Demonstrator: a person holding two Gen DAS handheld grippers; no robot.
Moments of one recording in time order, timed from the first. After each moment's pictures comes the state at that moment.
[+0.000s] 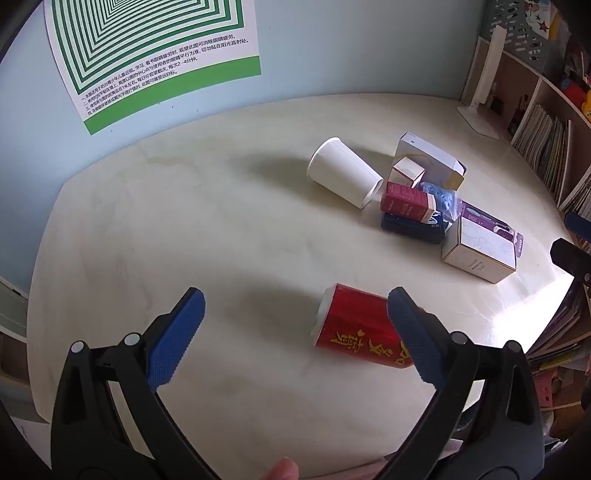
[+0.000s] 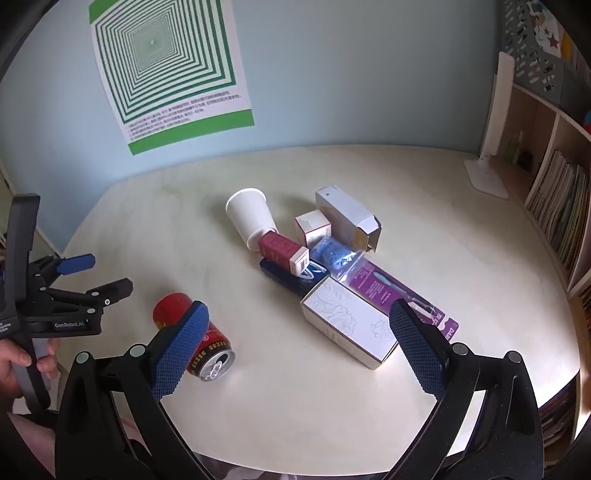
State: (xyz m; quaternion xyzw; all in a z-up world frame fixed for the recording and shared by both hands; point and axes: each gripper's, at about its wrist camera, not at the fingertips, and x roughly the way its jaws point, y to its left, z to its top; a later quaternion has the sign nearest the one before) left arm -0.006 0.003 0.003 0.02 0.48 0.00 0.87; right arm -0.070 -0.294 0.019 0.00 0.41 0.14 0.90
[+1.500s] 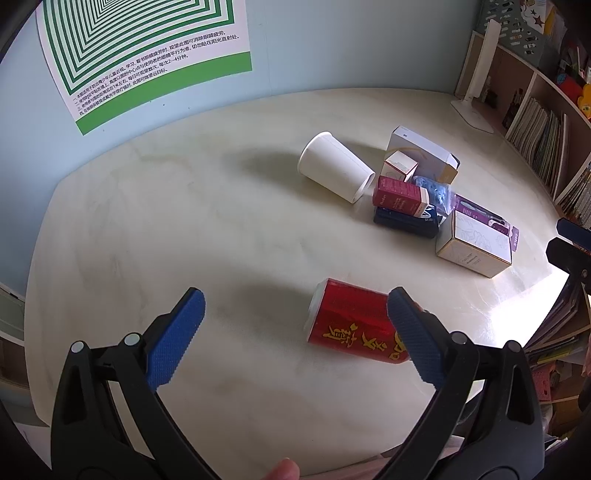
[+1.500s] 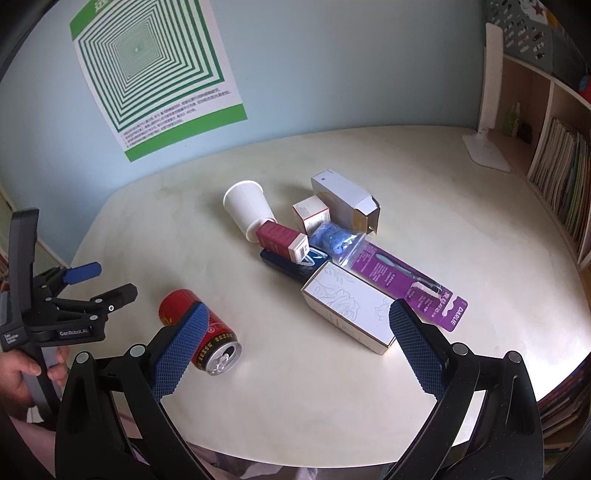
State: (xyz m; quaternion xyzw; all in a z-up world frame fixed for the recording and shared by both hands) left arm -0.004 -0.004 0.000 0.02 0.49 -0.02 0.87; right arm -0.064 -0.310 0.013 0.04 0.44 0.15 0.89
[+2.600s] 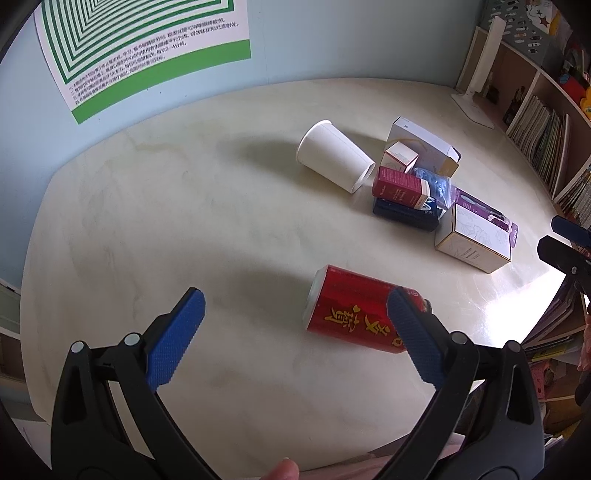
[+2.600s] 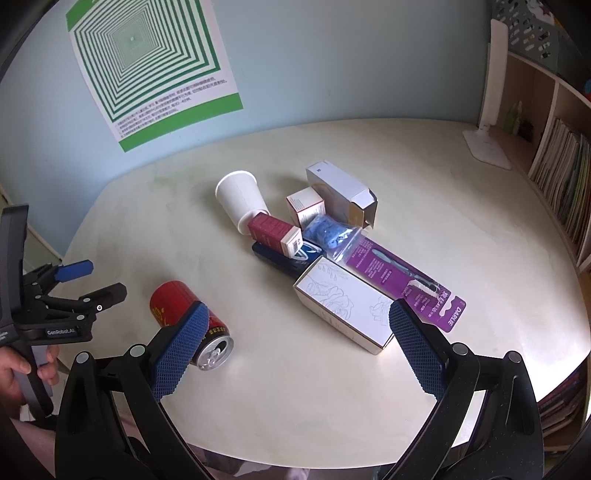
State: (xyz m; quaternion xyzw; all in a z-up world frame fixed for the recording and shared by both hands) left arm 0.000 0.000 -0.006 0.01 0.52 -0.02 0.86; right arm -0.049 -0.306 0.006 0.02 0.46 0.14 0.88
